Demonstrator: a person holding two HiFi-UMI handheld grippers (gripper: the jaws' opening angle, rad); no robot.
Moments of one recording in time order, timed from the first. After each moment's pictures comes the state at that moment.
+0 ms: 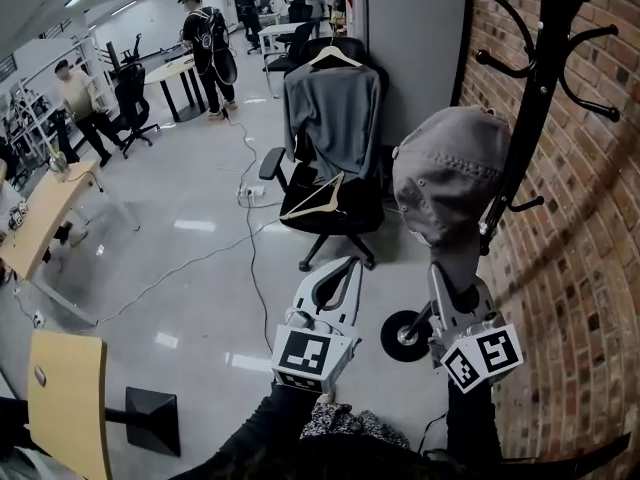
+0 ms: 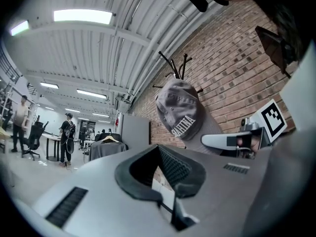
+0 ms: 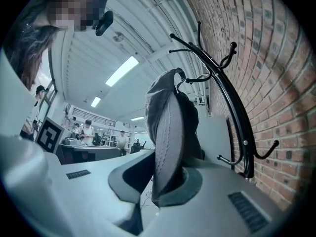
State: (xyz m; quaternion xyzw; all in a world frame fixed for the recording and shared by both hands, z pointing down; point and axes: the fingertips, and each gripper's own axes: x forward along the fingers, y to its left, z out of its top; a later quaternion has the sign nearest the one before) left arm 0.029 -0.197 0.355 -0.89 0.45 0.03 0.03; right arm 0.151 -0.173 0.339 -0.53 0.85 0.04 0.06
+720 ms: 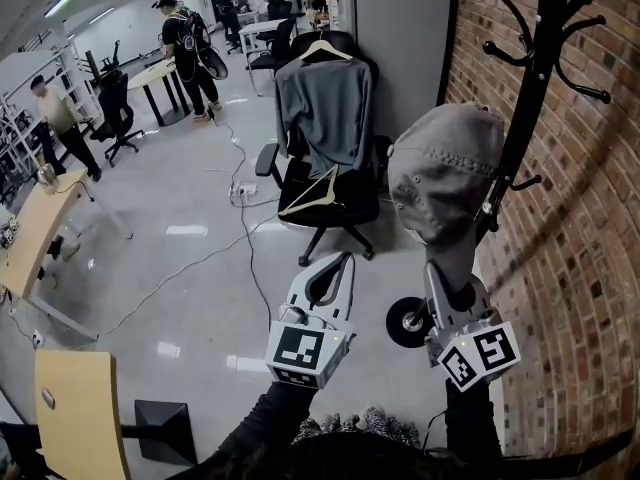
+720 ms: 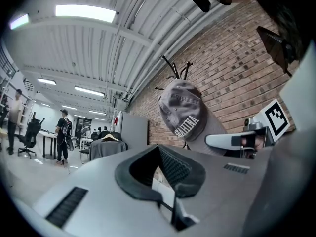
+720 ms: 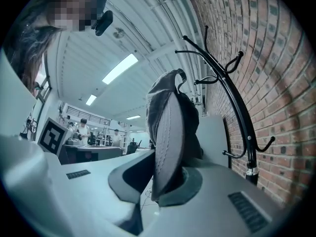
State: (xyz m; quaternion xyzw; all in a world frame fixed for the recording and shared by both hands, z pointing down) left arm -0.025 -0.184 0.349 -0.91 0.42 0.04 0.01; right arm 0.096 -0.147 0.341 -0.56 0.83 0.03 0.06
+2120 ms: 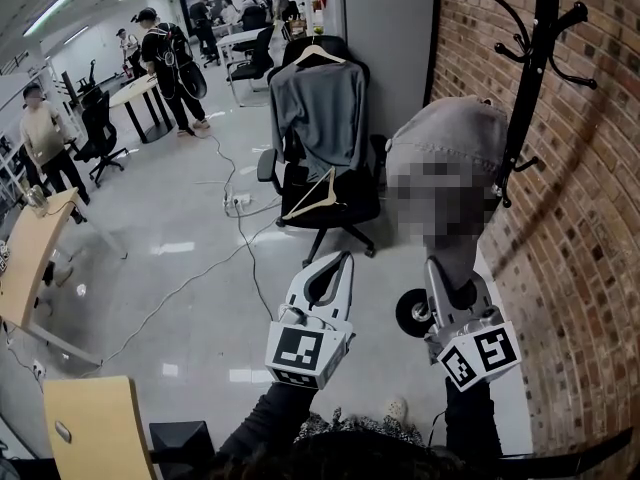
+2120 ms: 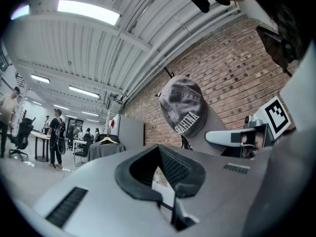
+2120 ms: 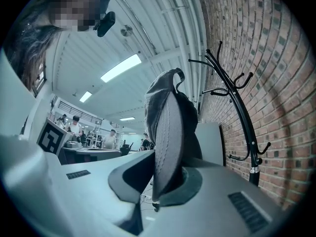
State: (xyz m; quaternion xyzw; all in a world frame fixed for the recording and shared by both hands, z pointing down) left arm -0.118 -0.168 0.344 -0.92 0.38 0.04 0.03; right arm 0.001 -0.115 0.321 -0.60 0.79 0.06 0.07
